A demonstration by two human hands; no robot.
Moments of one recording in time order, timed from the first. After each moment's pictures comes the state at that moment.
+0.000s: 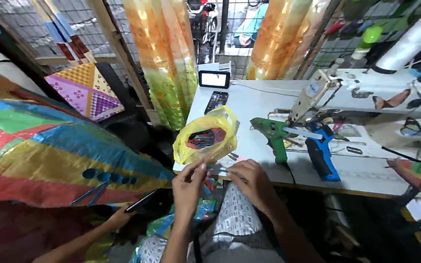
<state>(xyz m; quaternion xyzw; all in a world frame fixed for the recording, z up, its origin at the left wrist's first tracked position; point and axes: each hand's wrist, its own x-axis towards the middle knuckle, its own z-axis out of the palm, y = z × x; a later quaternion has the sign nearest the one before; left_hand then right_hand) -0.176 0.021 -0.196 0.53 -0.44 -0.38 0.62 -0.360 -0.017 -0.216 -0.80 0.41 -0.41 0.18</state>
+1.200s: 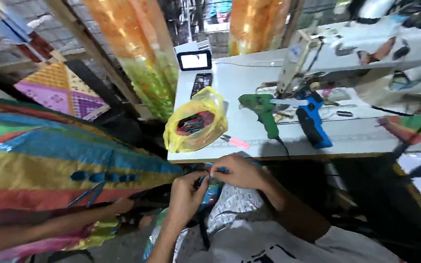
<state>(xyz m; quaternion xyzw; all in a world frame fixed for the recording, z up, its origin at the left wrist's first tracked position) -0.146 0.051 -0.207 0.55 -0.73 -0.25 0.33 -0.352 -0.017 -0.192 -0.82 0.34 -0.17 0.43</state>
